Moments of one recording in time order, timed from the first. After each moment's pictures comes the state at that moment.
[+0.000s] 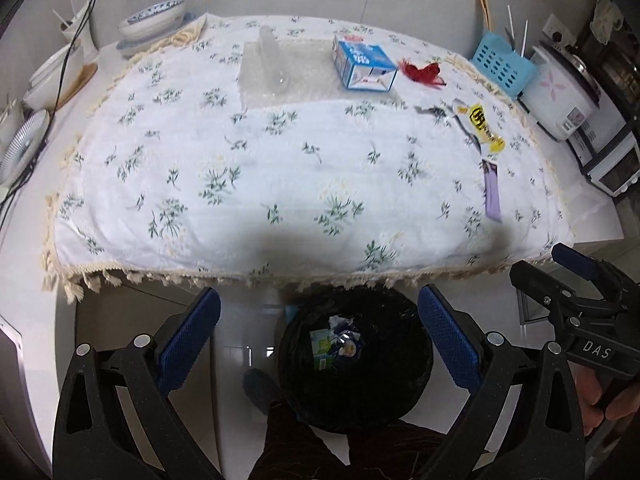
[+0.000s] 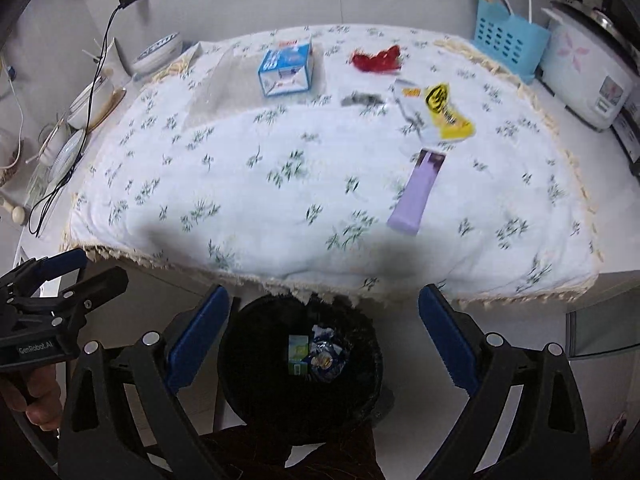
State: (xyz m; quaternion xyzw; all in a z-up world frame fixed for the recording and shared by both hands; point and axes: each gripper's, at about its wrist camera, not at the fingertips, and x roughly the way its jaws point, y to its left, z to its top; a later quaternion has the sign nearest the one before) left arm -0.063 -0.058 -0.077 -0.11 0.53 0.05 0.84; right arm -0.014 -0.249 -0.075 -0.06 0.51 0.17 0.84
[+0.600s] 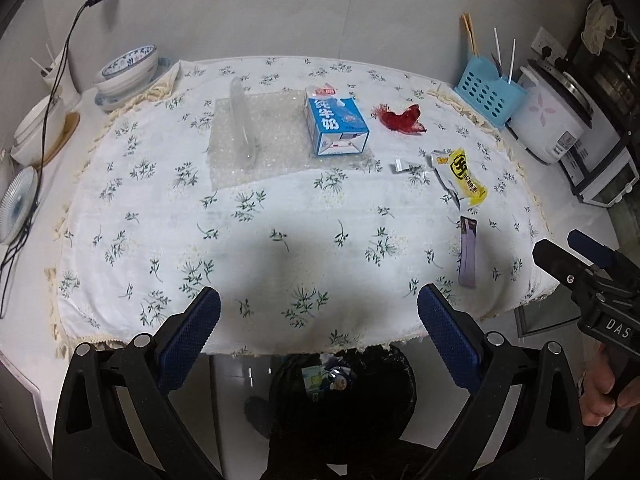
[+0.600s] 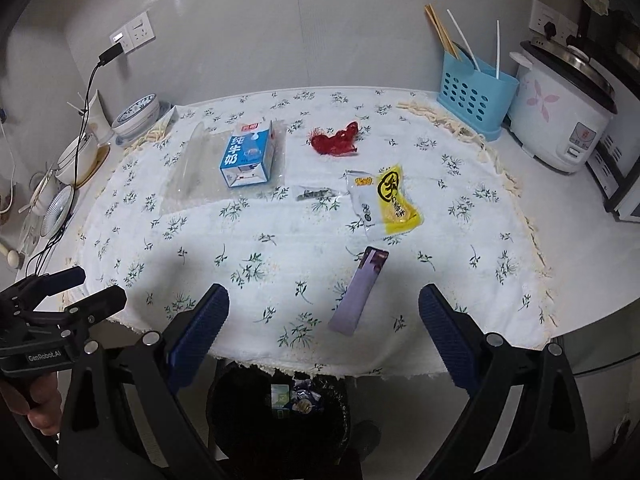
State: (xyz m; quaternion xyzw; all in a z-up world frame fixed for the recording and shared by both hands) left arm 0.004 -0.073 -0.030 -0.09 0.50 0.04 0.86; right arm 0.049 -0.277 -0.016 -0.04 0.46 0.14 0.88
